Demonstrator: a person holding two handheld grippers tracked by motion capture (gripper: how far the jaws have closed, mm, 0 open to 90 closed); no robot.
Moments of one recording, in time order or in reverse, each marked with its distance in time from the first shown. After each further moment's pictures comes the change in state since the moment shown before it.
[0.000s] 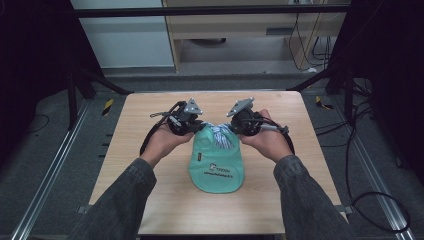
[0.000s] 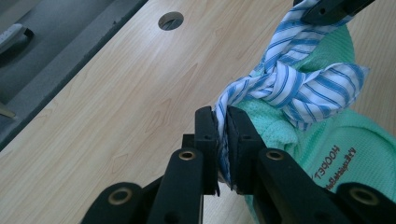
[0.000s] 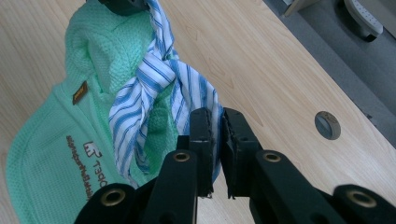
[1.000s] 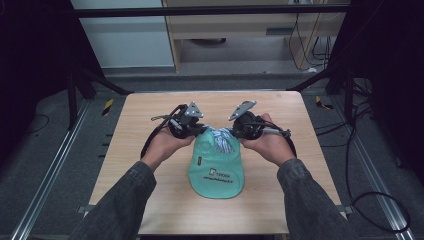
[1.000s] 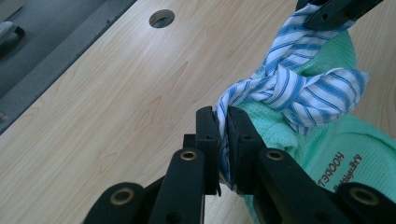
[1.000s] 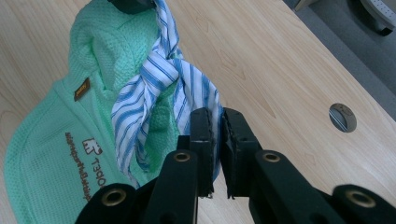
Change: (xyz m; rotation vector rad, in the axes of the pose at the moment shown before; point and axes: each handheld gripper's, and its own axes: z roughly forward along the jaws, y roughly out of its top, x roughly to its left) left arm -0.008 -0.003 0.001 -0.007 -0.022 -0.008; right arm 0.004 -0.010 -0.003 0.009 0.036 0.014
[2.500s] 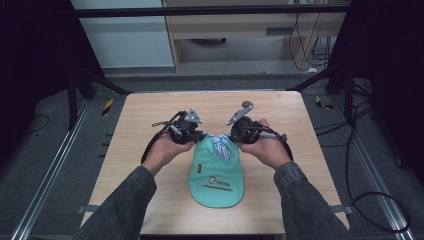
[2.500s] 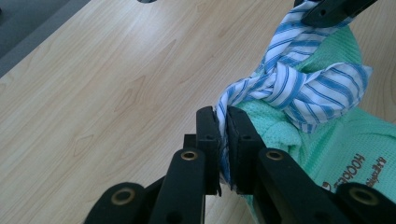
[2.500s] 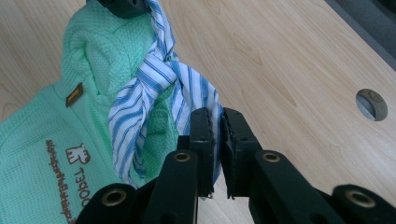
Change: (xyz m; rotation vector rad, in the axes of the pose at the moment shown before) left arm -0.003 -0.018 0.013 0.038 -0.043 -0.042; right arm 0.006 -0.009 0.017 0.036 0.034 0.031
